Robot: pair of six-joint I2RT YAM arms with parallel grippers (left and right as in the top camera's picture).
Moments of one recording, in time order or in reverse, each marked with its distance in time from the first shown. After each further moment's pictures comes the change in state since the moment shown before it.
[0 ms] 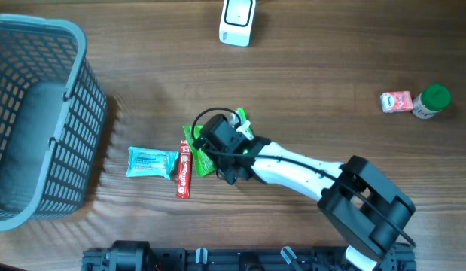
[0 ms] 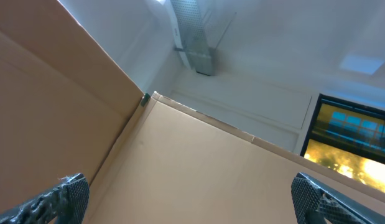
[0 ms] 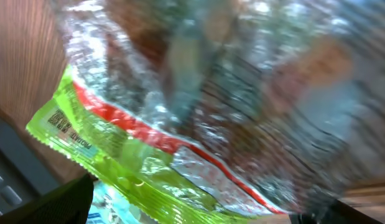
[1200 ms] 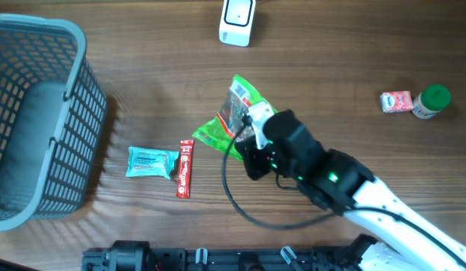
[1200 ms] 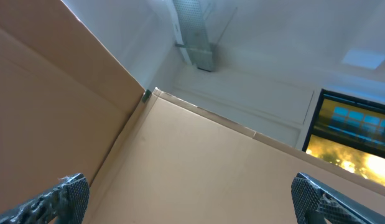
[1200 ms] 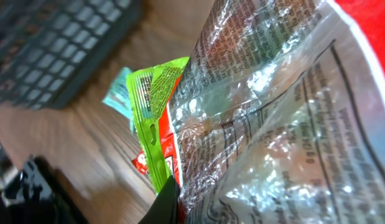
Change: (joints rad) left arm 0.000 0.000 0.000 -0.021 0.000 0.000; right arm -0.087 -0.697 -0.086 -0.269 -0.036 -1.318
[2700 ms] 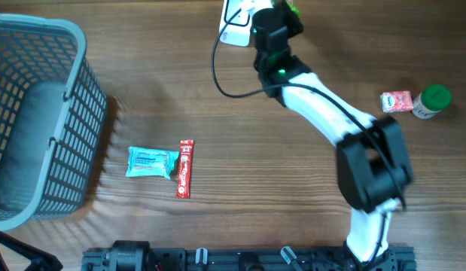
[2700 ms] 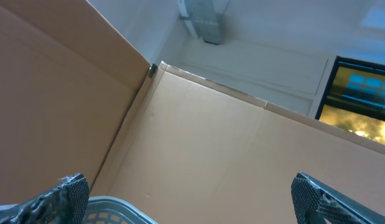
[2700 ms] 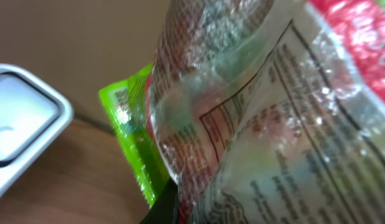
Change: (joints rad) left arm 0.000 0.000 -0.001 -0.132 0.000 -0.003; right arm -0.304 0.889 0.552 0.841 0.871 -0.970
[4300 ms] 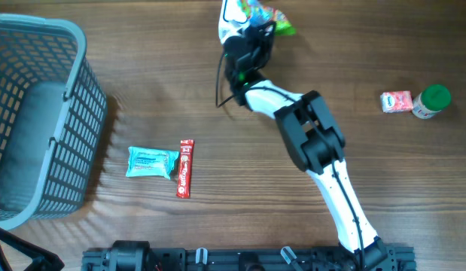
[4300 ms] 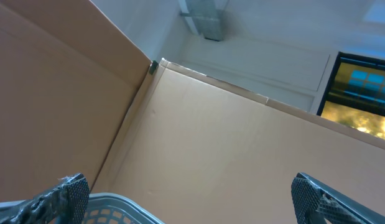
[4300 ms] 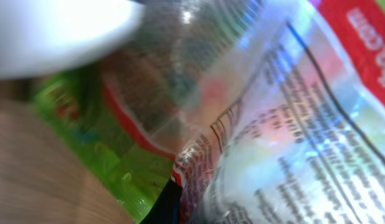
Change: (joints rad) left arm 0.000 0.000 0.000 -0.016 0.000 0.000; right arm 0.068 0.527 0.273 0.357 0.377 -0.917
